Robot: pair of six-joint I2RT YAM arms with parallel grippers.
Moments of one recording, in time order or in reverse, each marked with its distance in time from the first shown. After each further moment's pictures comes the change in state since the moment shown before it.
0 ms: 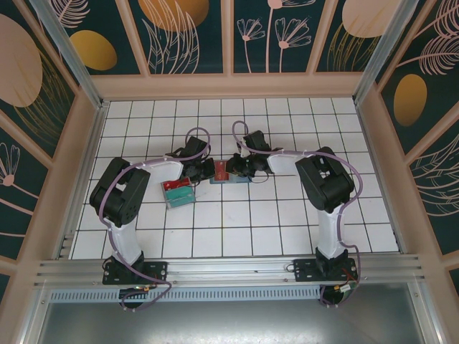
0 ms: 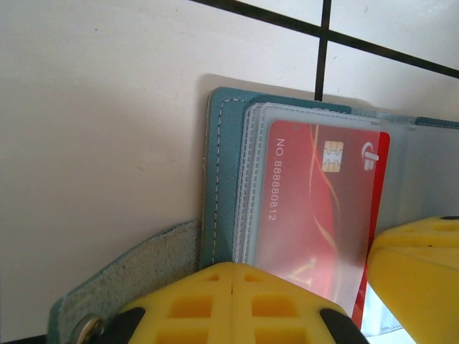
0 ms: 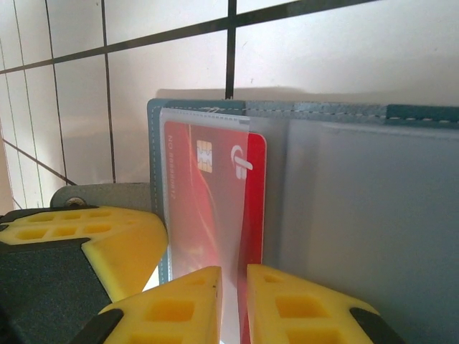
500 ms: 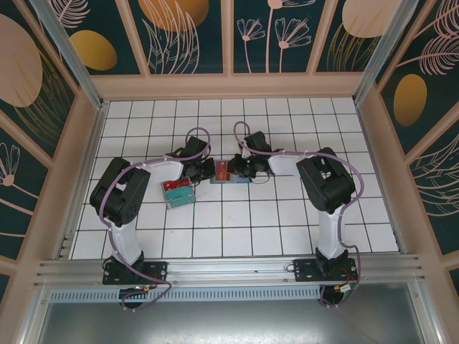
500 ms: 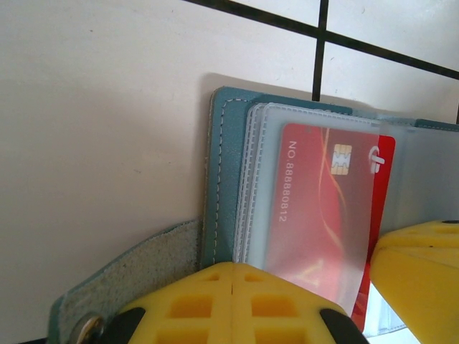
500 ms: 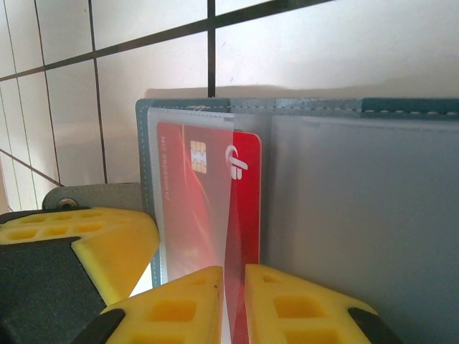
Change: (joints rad) left arm 0.000 0.003 0.000 0.005 0.005 0.000; right arm -0.002 -0.015 -0.024 0.006 0.019 0.019
